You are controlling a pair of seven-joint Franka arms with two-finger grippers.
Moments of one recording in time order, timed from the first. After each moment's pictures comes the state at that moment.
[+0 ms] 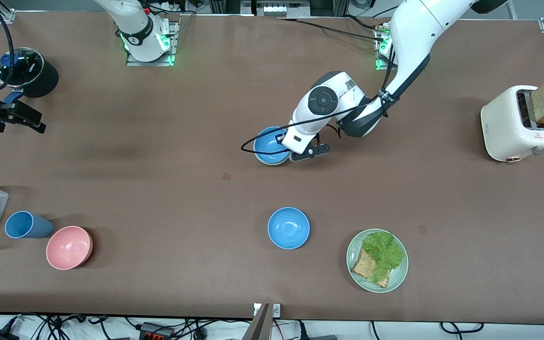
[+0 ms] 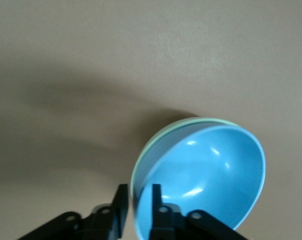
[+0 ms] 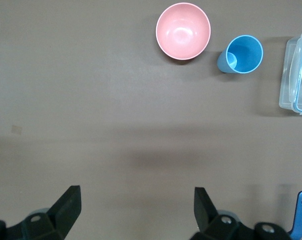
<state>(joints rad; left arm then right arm) -0.09 0.62 -0.69 -1.86 0.20 2.36 -1.18 0.03 0.03 -0.09 -1.64 0.00 1.69 -0.05</state>
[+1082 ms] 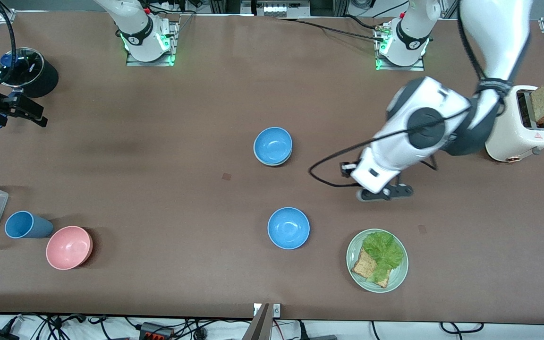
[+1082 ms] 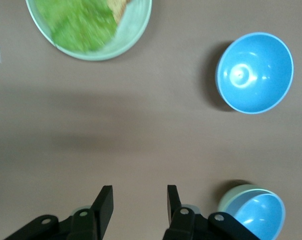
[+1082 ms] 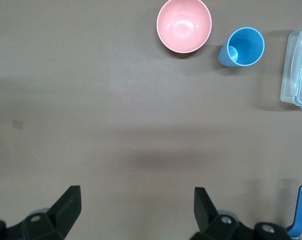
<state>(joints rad) 0.17 0.54 -0.68 -1.48 0.21 1.87 -0.59 0.03 -0.01 -0.09 -1.69 0.00 1.69 -0.05</state>
